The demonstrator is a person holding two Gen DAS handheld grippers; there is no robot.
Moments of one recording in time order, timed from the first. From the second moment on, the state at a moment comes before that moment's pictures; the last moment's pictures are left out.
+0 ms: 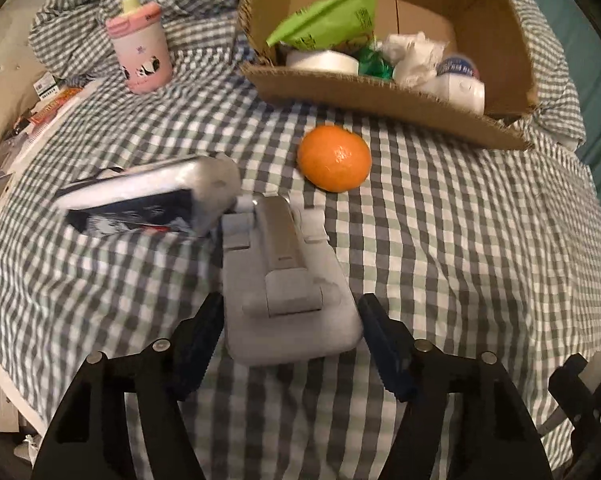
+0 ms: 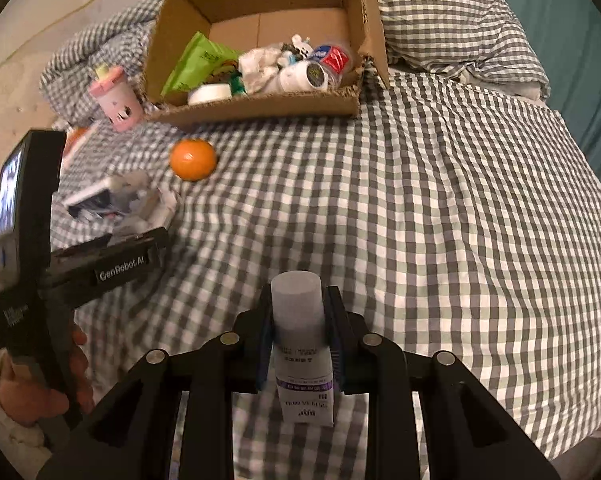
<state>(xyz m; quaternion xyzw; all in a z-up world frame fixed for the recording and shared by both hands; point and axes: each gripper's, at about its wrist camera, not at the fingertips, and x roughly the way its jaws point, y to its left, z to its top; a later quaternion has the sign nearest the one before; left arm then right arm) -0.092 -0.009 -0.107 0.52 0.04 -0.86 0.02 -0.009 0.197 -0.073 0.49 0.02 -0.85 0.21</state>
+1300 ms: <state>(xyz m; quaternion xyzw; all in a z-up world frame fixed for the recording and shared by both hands) -0.124 0.014 -0.134 0.54 0.02 -0.84 -0.03 -0.053 0.206 -0.043 0.48 -0.04 -0.84 0.24</state>
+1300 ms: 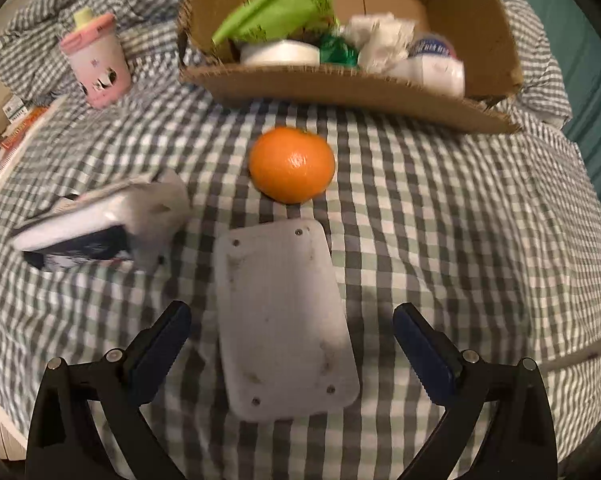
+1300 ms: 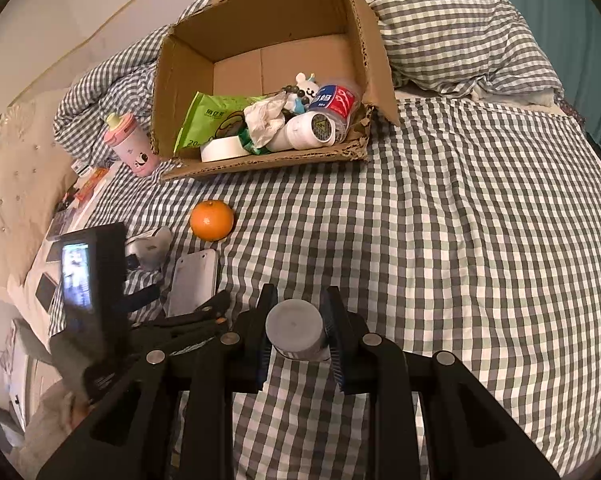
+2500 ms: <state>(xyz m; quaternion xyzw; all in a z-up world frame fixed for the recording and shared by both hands) -0.175 0.026 0.012 0.42 0.00 -0.90 -0.08 -0.108 0.187 0.042 0.40 -0.02 -0.89 0.24</state>
